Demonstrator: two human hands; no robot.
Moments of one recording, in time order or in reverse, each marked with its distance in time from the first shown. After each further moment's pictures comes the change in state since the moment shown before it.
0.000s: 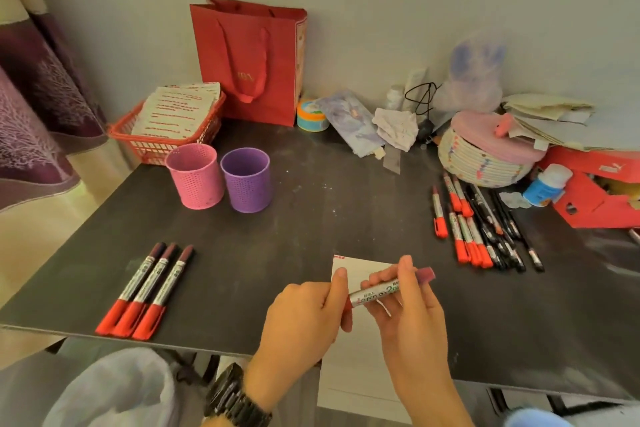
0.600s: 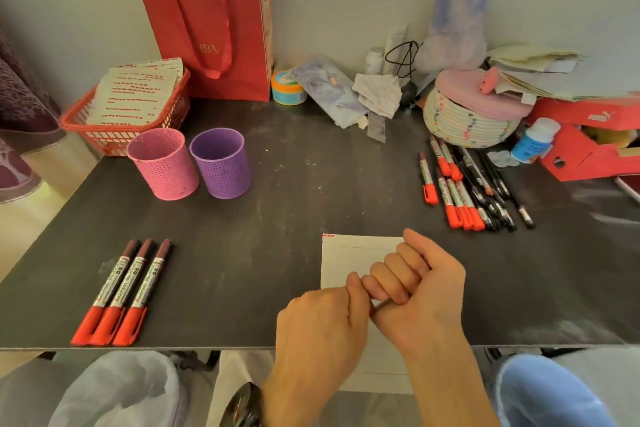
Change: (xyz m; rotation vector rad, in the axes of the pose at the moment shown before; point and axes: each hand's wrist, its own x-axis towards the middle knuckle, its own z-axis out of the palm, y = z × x) left_hand -0.020 0.016 0.027 0.380 0.119 0.075; right_hand 0.011 -0.014 -0.004 0.518 0.026 0.338
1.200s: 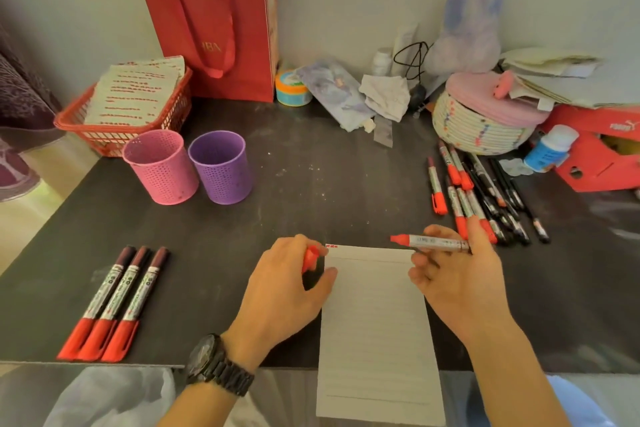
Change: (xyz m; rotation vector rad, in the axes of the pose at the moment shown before) left_hand 0.064 -0.063 -0.004 -0.117 -0.136 0.036; right_hand 0.053 -0.056 -0.035 -0.316 0.020 -0.095
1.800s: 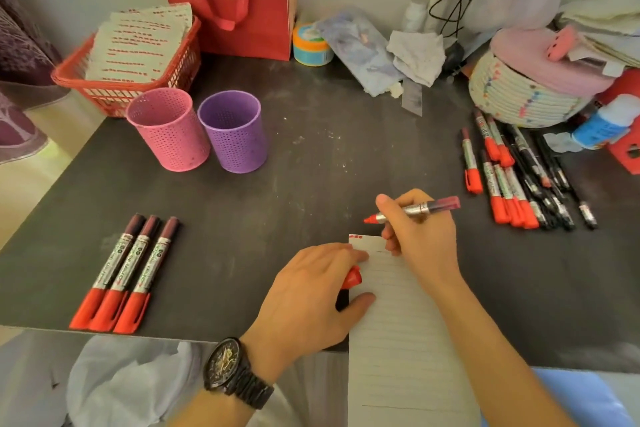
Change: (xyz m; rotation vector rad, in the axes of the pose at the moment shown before) left_hand -0.024 -0.007 0.016 0.126 -0.047 0.263; right_hand 0.045 0.051 0.040 -0.828 0.001 -0.442
